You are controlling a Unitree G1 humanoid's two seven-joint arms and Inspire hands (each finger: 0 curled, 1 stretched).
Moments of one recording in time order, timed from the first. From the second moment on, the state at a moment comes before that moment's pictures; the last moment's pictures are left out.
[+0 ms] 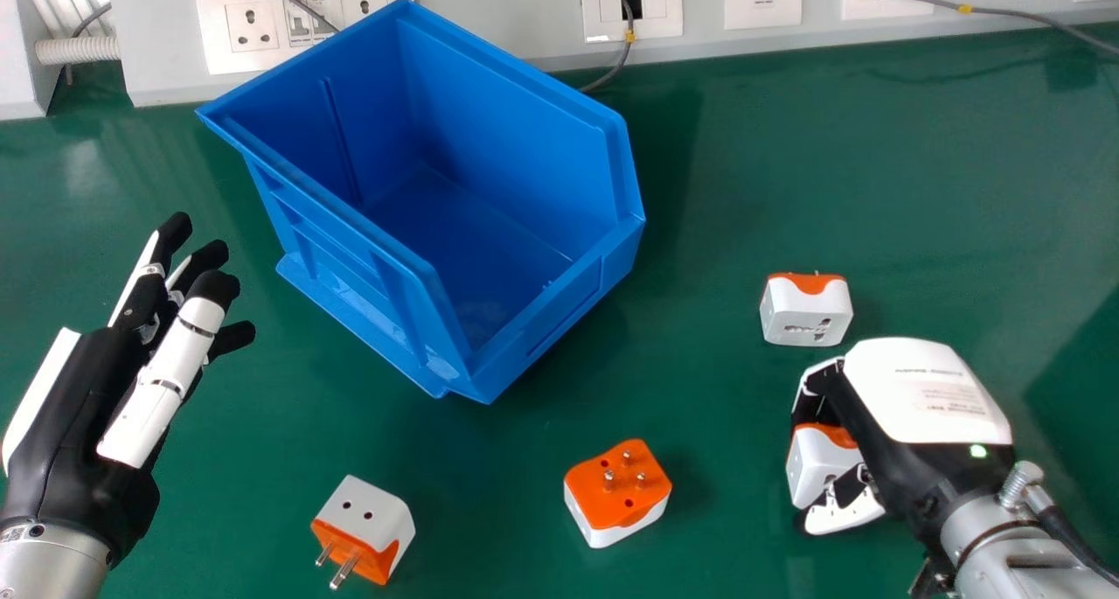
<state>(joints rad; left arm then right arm) 0.23 0.30 0.37 -0.20 -0.26 0.01 -0.33 0.00 -0.52 0.31 0.00 -0.88 0.16 0.01</state>
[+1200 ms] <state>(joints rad) 0.25 0.32 0.37 -0.23 -0.27 0.03 -0.33 0.15 -0.48 0.20 -0.40 -0.86 0.22 0.12</state>
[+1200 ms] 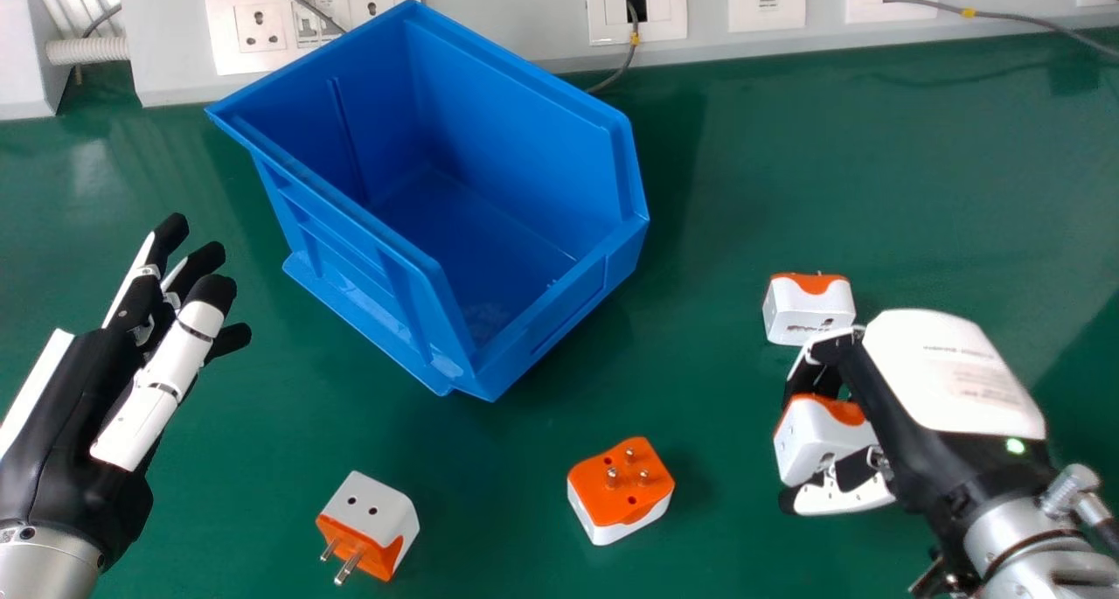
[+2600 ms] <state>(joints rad) 0.25 0.32 0.34 -0.23 -0.23 0.03 -0.28 -0.37 -0.35 0.27 -0.19 -0.84 0.08 0.14</state>
